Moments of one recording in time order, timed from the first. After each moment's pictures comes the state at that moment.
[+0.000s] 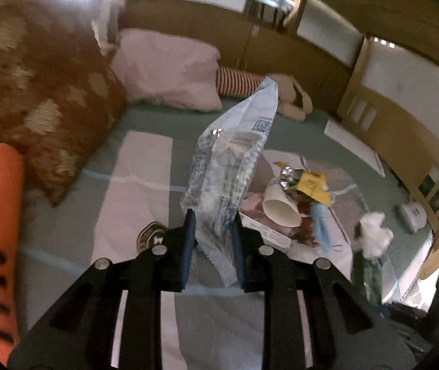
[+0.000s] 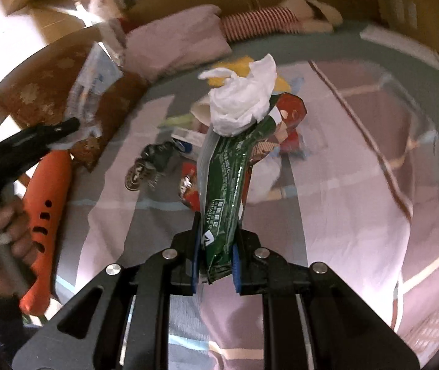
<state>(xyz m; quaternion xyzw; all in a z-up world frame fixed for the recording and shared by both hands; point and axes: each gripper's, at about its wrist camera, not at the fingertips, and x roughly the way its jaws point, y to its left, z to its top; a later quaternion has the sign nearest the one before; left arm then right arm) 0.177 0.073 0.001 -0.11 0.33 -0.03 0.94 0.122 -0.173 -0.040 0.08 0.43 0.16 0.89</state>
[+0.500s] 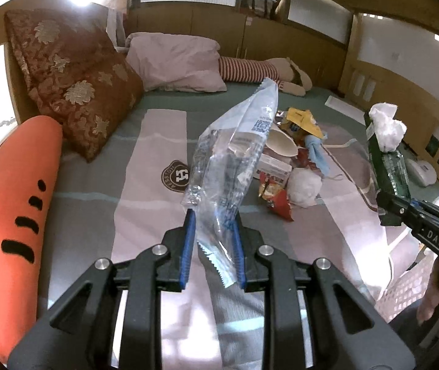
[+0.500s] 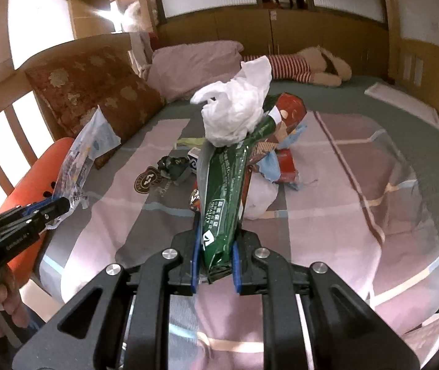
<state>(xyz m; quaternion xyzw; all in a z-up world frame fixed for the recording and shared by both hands) 0.050 0.056 -0.040 -0.05 0.34 -0.01 0.94 0.059 -0.167 -0.018 0.01 0.34 0.16 0.93</state>
